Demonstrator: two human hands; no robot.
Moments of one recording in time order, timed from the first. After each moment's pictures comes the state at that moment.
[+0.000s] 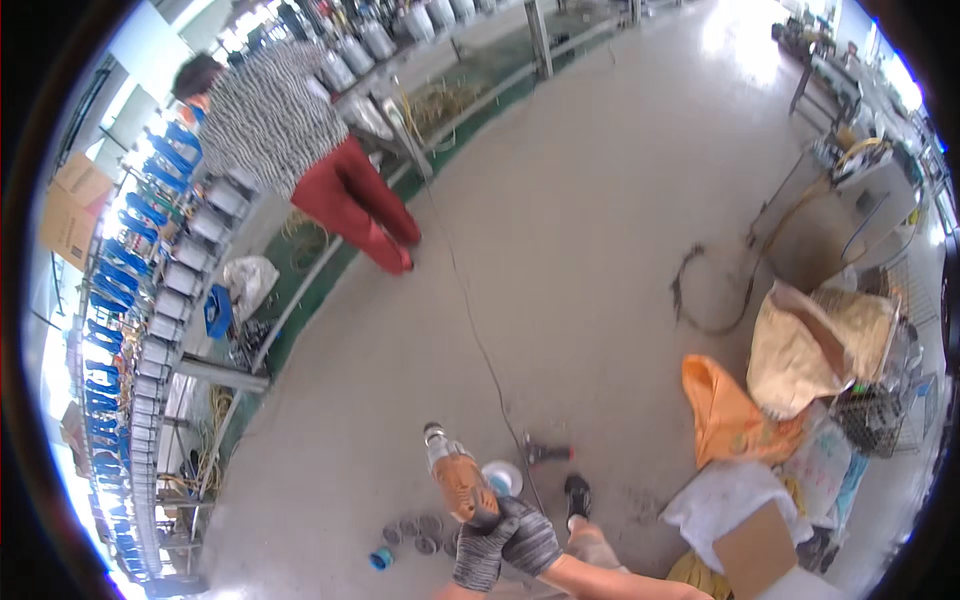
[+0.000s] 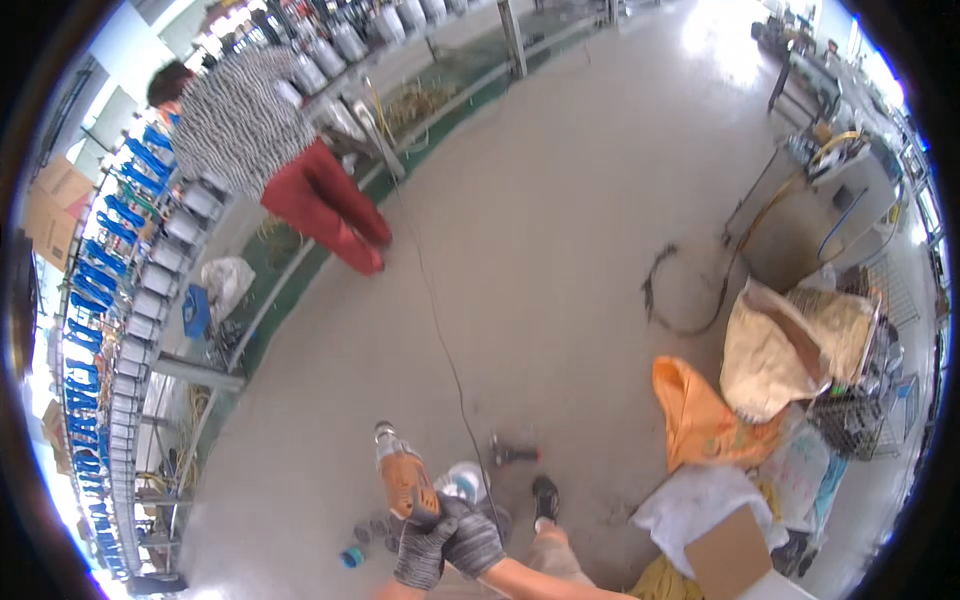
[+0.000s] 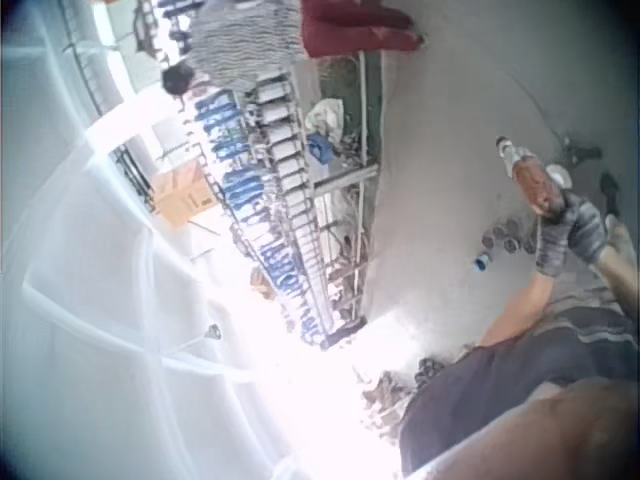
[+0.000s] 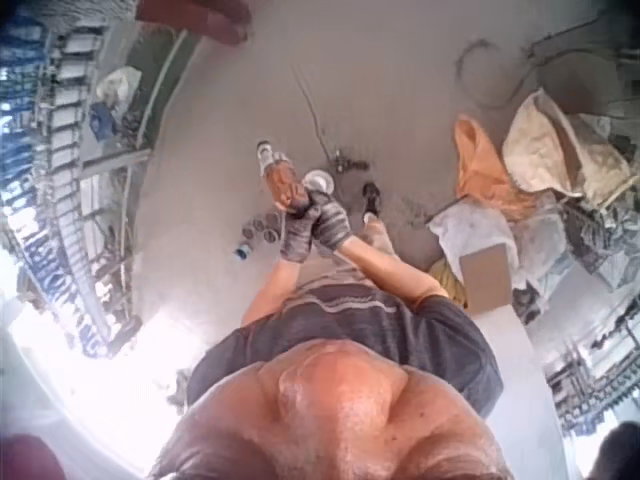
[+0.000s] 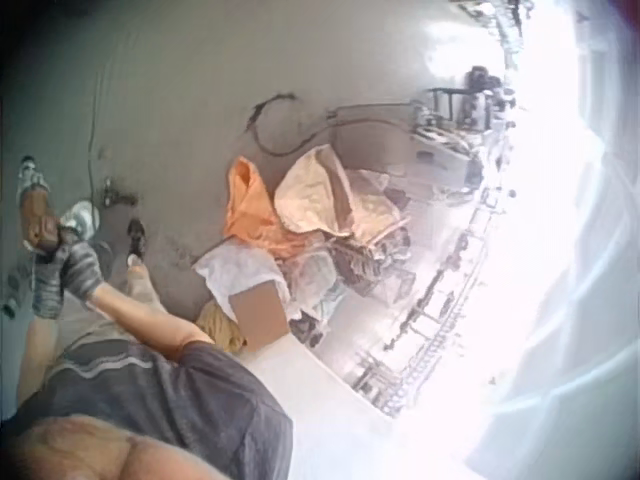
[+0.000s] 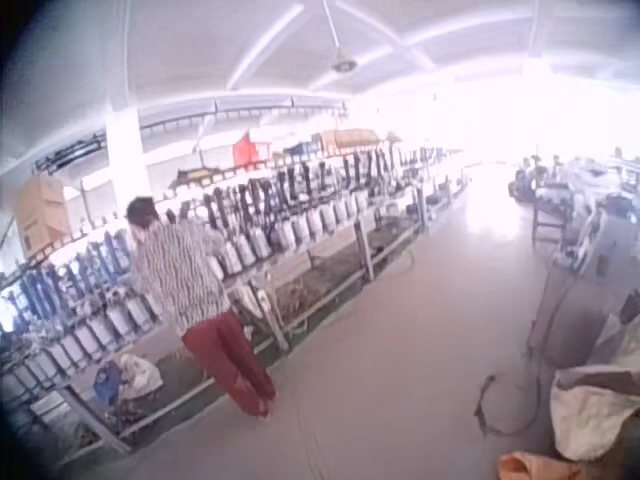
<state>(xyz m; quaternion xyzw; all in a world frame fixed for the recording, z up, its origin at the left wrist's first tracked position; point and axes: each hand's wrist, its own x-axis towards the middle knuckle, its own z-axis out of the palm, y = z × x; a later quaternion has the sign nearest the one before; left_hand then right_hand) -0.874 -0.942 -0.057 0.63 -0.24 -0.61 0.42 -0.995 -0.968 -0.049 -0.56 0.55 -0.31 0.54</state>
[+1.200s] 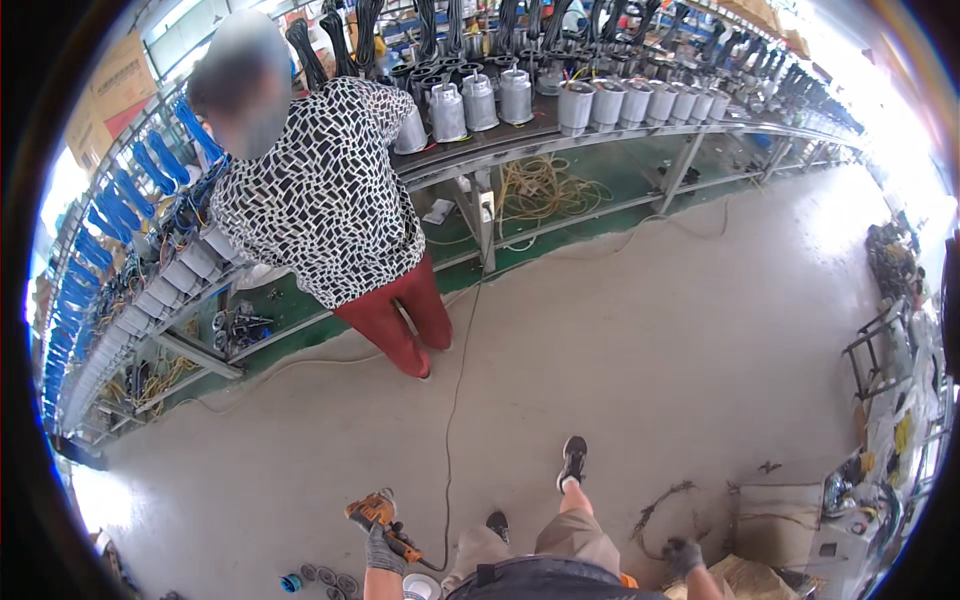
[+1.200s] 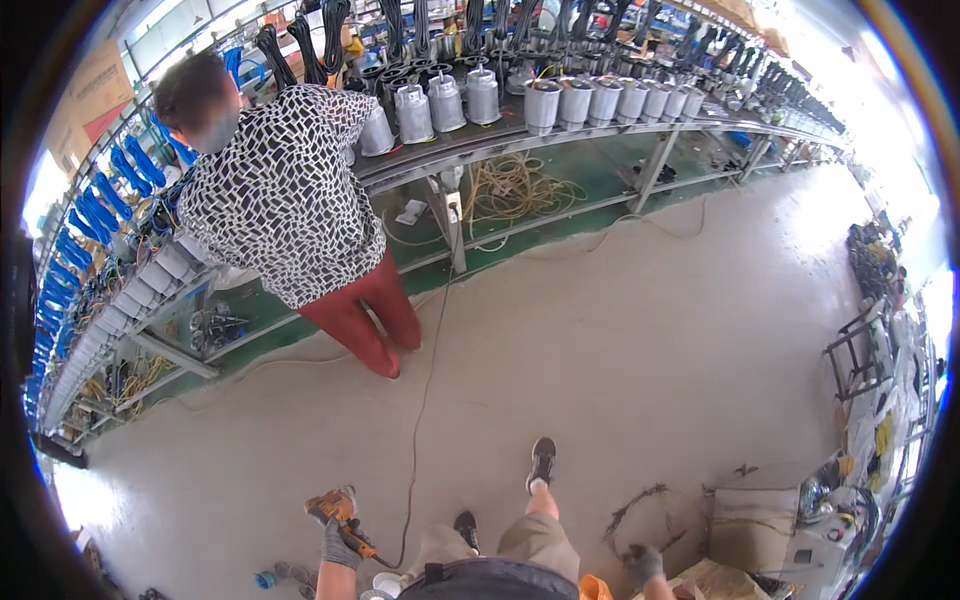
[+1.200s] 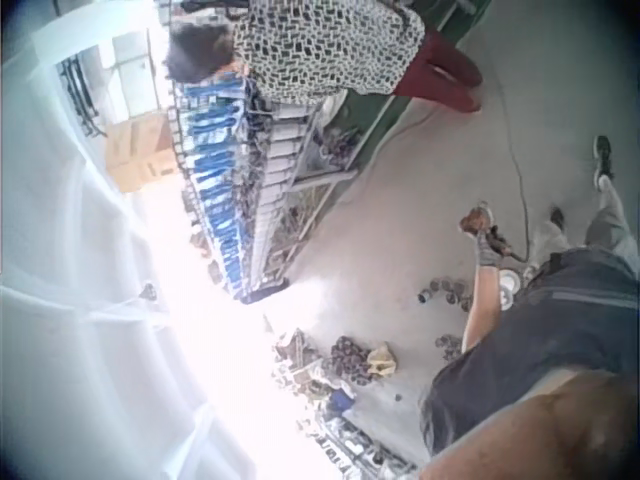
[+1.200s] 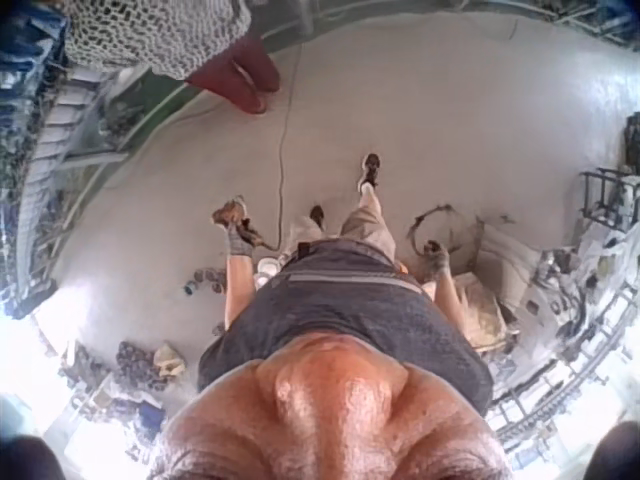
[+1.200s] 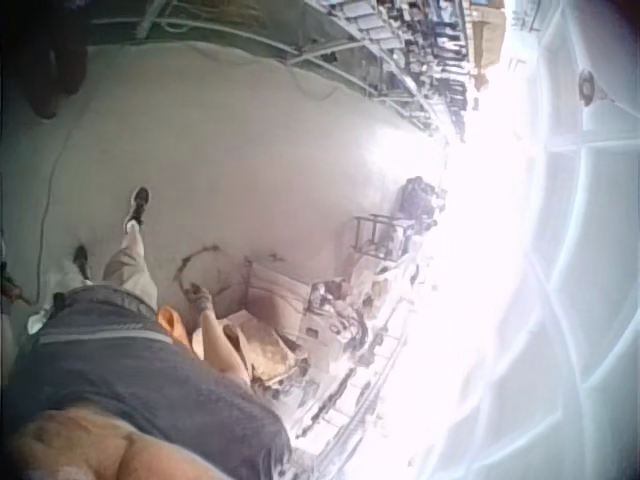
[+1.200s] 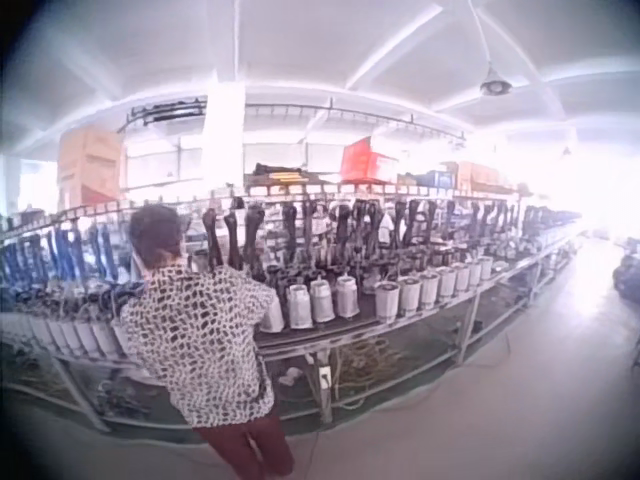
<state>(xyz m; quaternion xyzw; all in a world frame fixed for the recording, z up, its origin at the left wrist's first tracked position) -0.706 -1.459 -0.099 0.58 0.32 -0.47 0.59 -1.448 -1.531 -0.135 -0.49 0.76 0.04 0.42</state>
